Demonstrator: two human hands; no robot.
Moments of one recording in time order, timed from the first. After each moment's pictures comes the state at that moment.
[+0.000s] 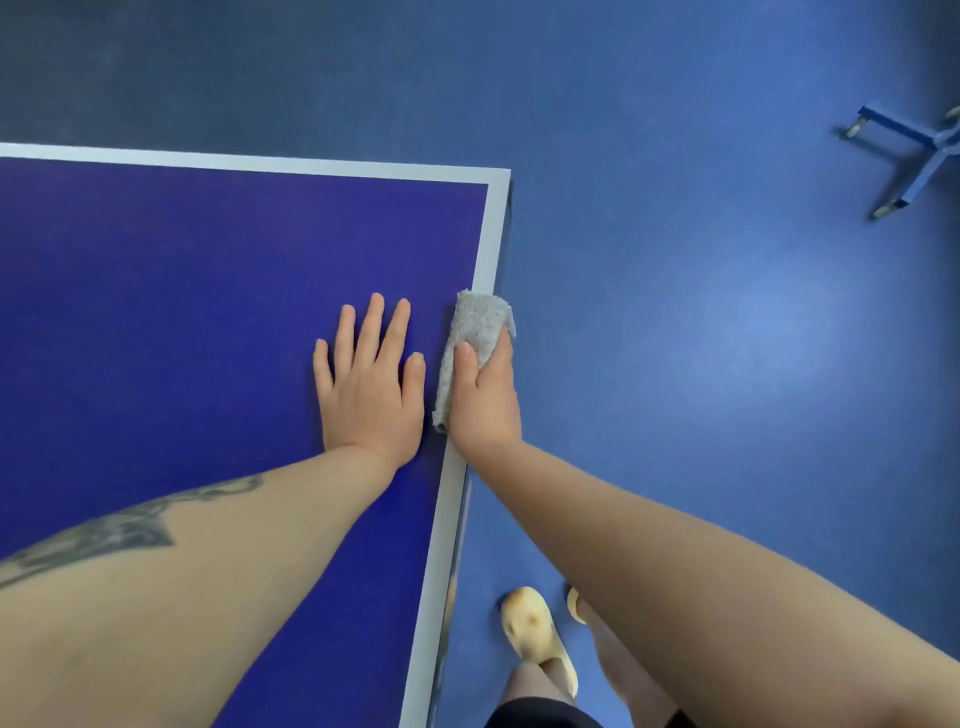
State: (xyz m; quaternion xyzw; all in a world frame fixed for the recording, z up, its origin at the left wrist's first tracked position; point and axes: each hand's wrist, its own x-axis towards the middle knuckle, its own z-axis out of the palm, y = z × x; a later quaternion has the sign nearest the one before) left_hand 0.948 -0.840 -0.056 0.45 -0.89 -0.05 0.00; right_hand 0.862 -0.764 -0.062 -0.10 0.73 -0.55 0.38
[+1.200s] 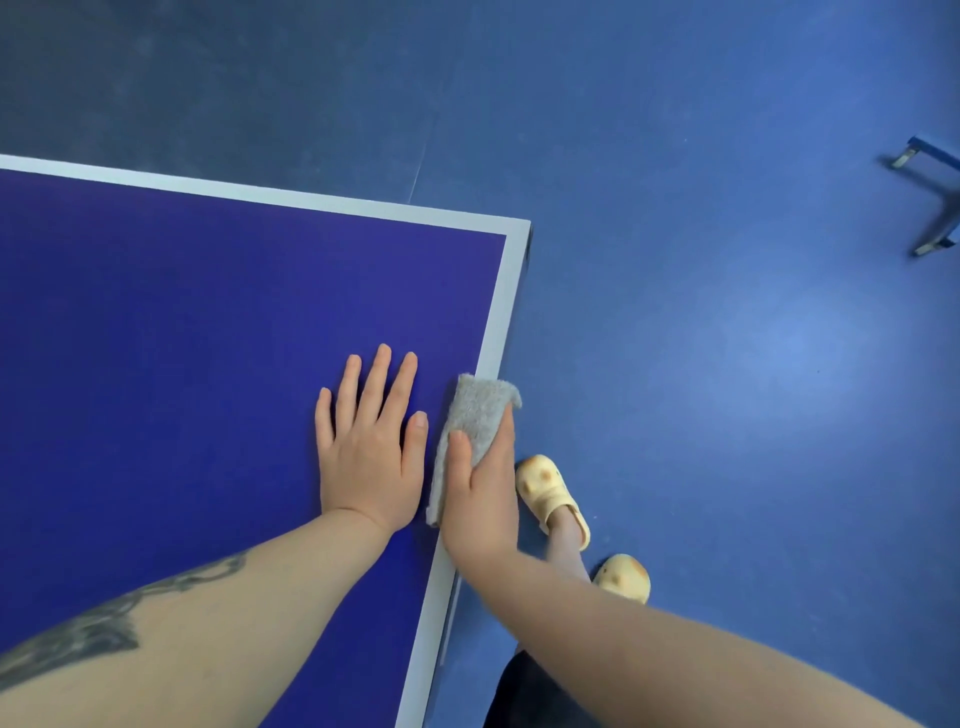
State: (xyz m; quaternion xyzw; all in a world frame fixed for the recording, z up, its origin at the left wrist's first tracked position) left_hand 0.945 -0.840 -0.050 0.46 -0.89 -0.06 -0.03; right_hand 0.883 -0.748 -0.065 -0.11 0.72 -0.55 0.40
